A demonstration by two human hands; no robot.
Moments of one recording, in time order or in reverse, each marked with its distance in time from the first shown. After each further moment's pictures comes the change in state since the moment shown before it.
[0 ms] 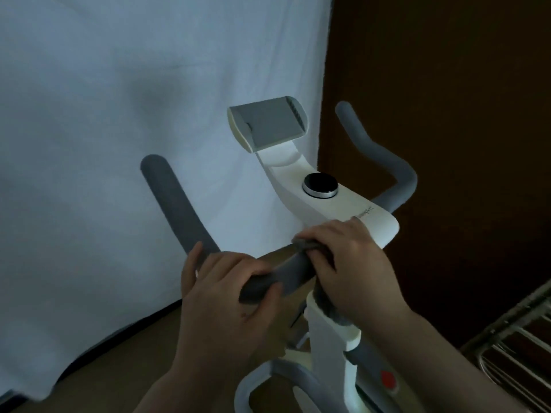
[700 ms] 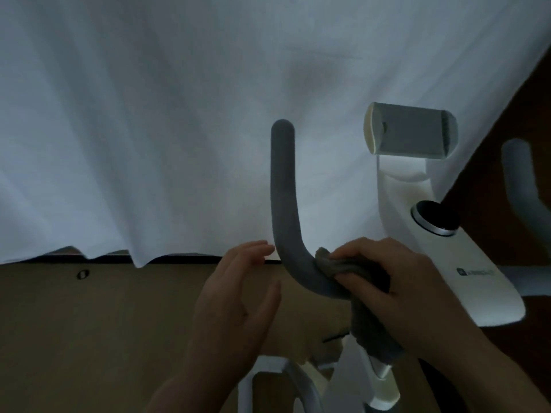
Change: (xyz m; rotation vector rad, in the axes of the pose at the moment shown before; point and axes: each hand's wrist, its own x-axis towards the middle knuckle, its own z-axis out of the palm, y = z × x) left_hand -0.058 0.032 -0.009 -0.050 0.348 -0.514; right_hand 0.035 0.008 0.001 0.348 -0.390 -0.497
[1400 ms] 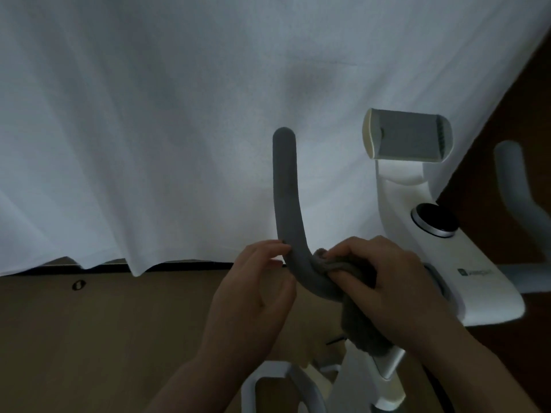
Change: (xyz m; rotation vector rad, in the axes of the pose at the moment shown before) left_hand 0.017 0.003 0.001 -0.036 -0.114 -0.011; right_hand 0.011 -0.014 0.012 -0.048 -0.005 0.085
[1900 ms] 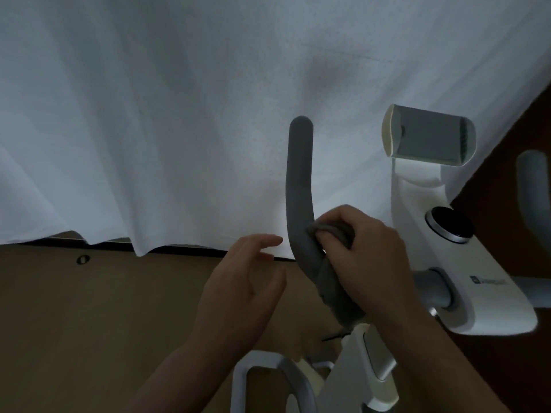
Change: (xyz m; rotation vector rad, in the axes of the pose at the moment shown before) left_hand -0.007 -0.012 -0.005 0.073 0.053 -0.102; right_hand 0.034 -0.008 0.026 -0.002 0.120 0.091
